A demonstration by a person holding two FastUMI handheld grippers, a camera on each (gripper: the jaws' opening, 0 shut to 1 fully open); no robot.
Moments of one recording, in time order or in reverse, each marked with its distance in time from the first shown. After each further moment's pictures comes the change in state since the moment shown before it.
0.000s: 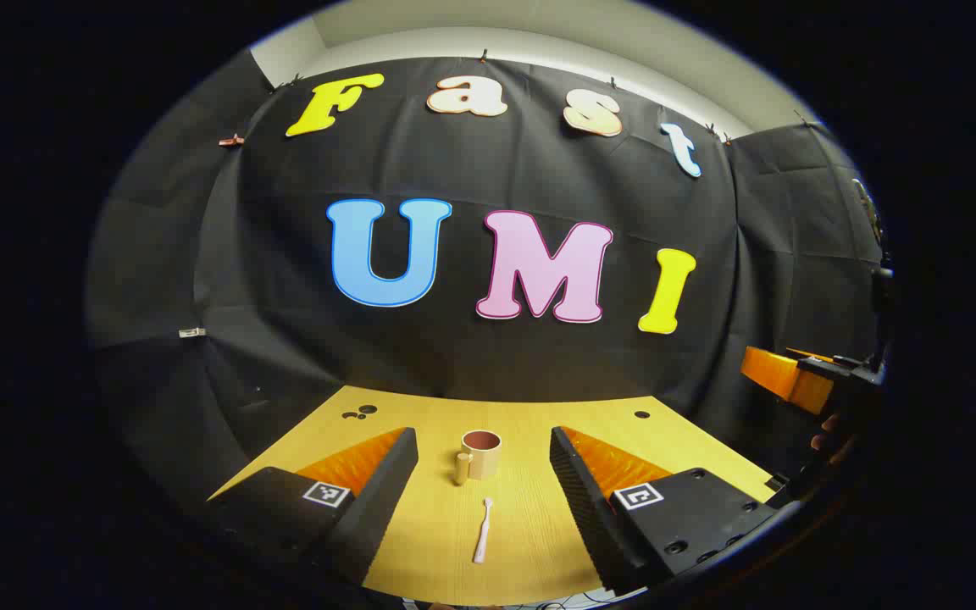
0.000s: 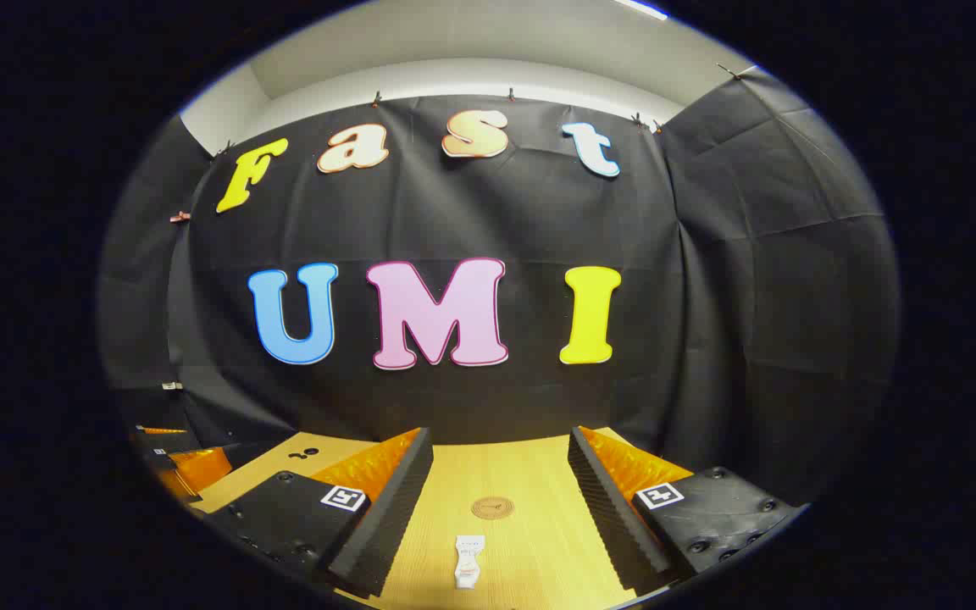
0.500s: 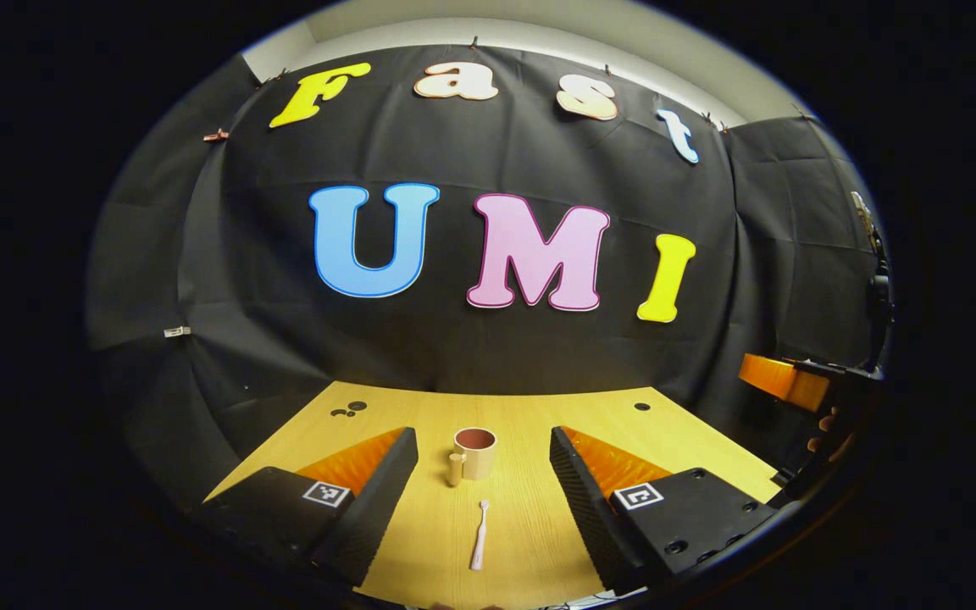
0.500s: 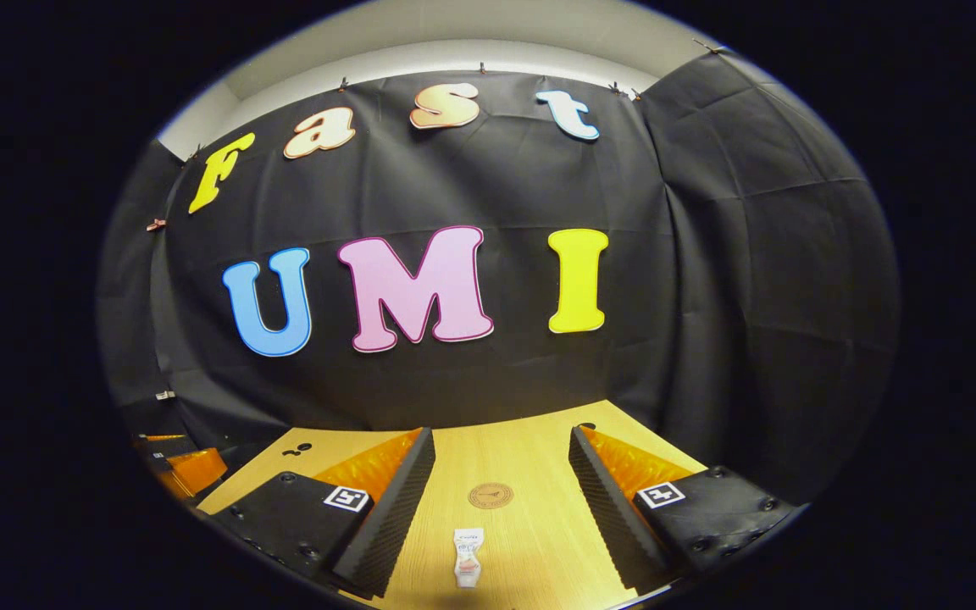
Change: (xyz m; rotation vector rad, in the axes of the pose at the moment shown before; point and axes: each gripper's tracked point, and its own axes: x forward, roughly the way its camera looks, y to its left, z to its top) left arm 0.032 -0.009 -0.009 0.020 0.036 -0.027; right arm 0.031 -0.017 -0.026 0.048 0.065 -0.035
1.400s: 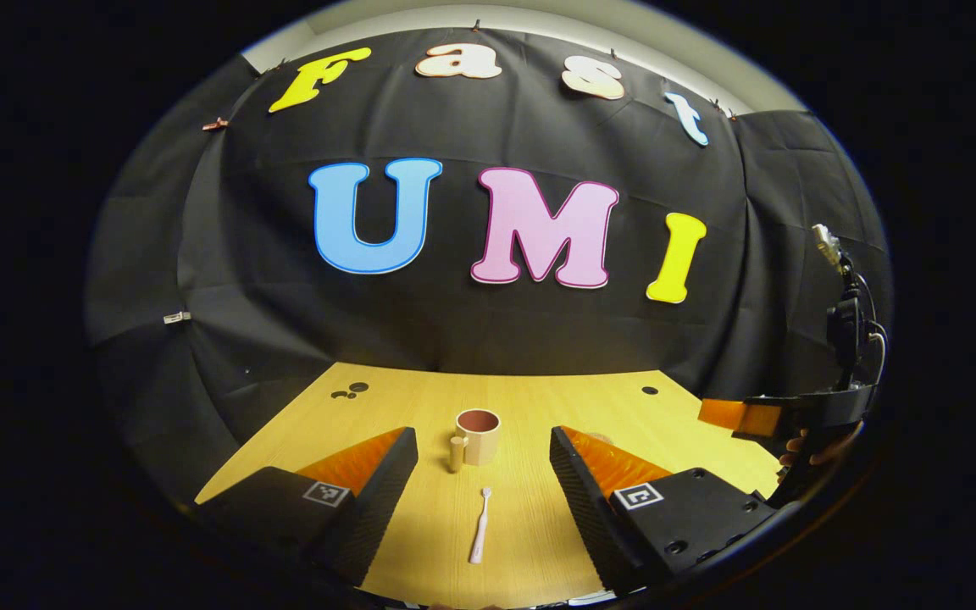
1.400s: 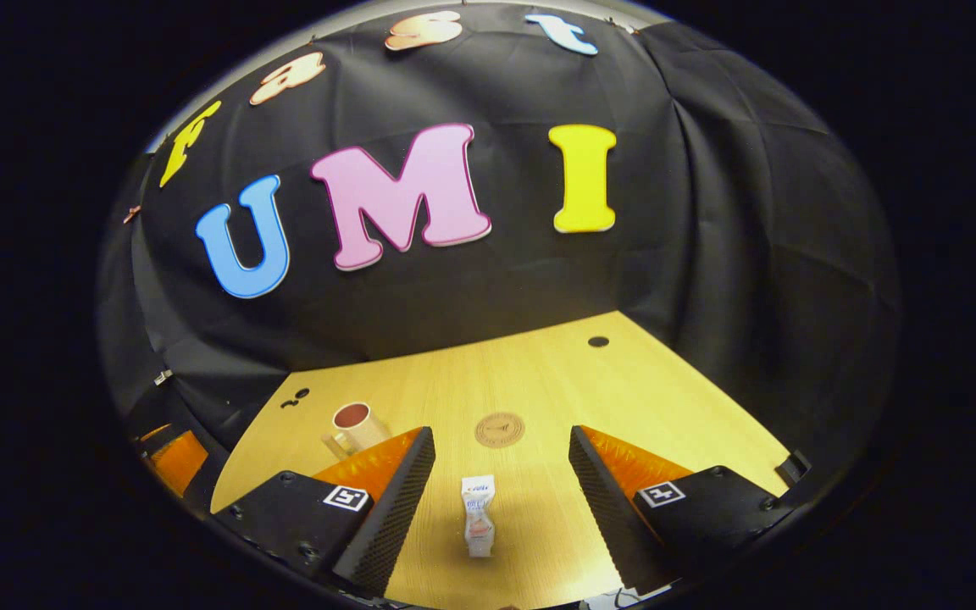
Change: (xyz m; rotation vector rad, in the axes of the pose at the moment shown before) left arm 0.015 0.005 -0.029 -0.010 0.079 0.040; right arm 0.046 0.010 -0.116 0.056 0.388 0.013
